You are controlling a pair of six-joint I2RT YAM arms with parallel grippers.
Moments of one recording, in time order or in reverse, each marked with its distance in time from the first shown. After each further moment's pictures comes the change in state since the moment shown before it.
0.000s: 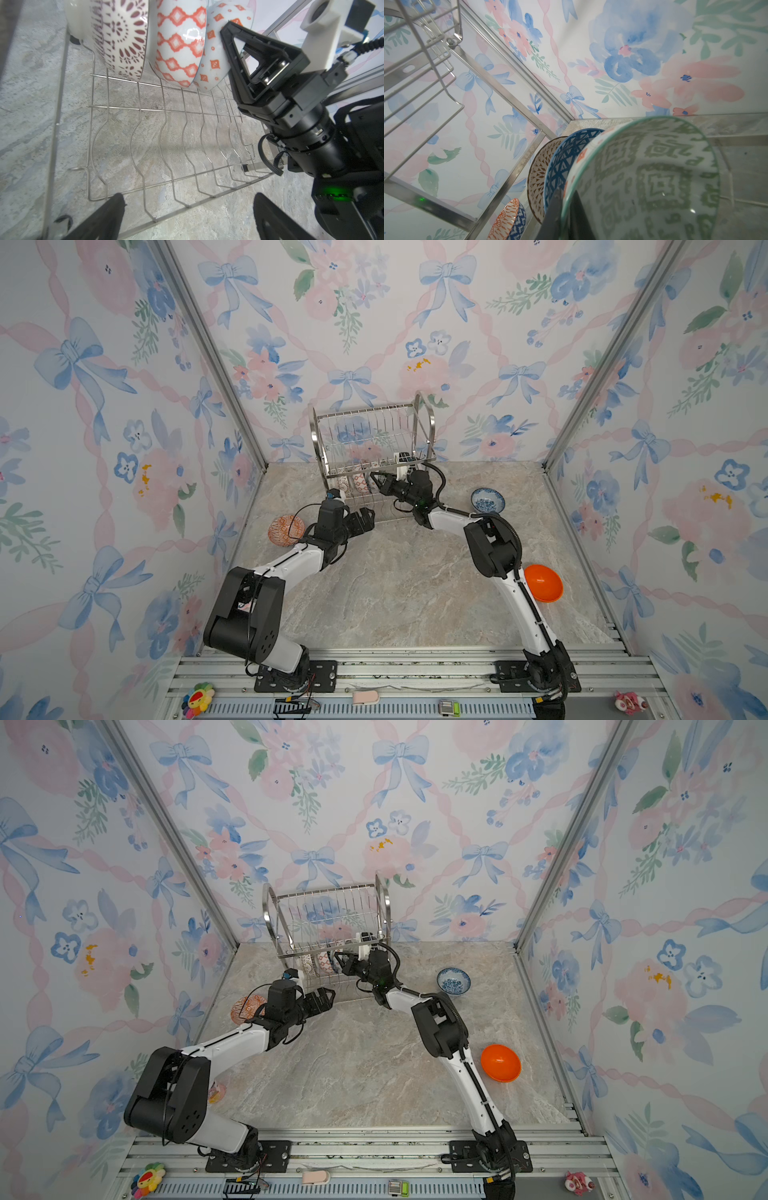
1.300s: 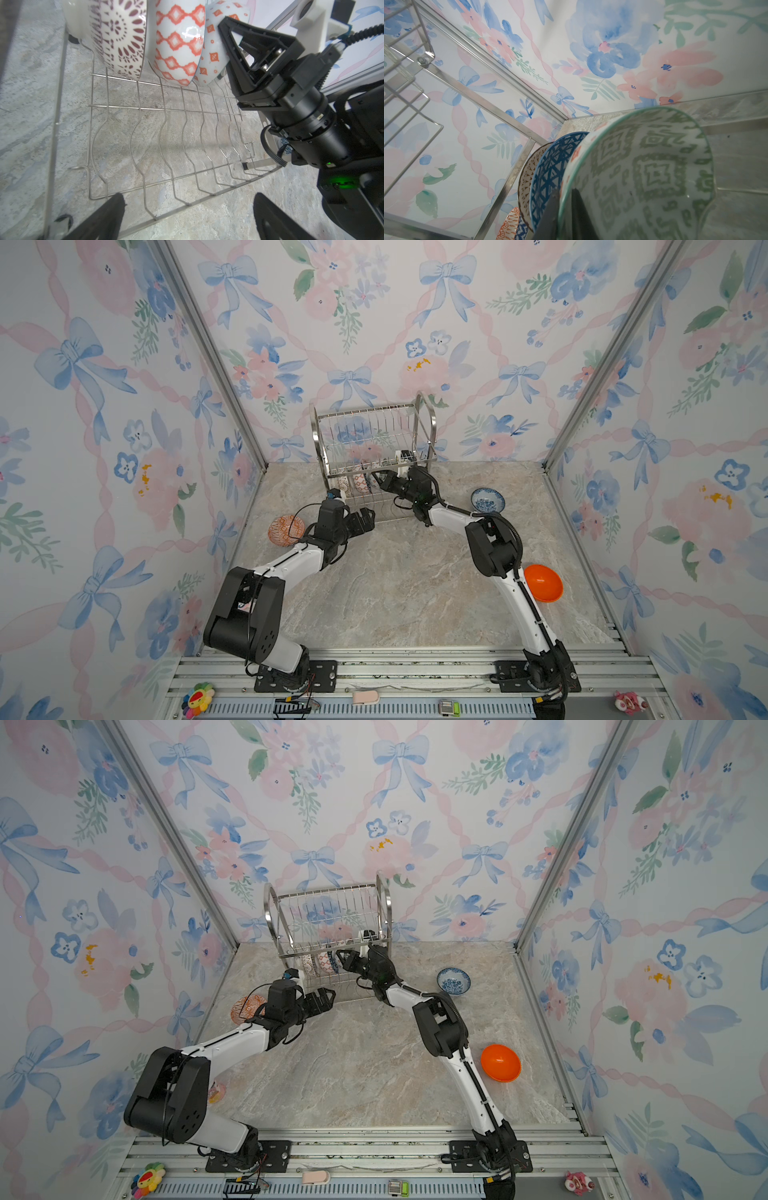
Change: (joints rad) left arm 0.000 0.000 0.003 -0.008 0.003 0.008; right arm -0.008 0.013 0.058 -0.110 0.037 0.077
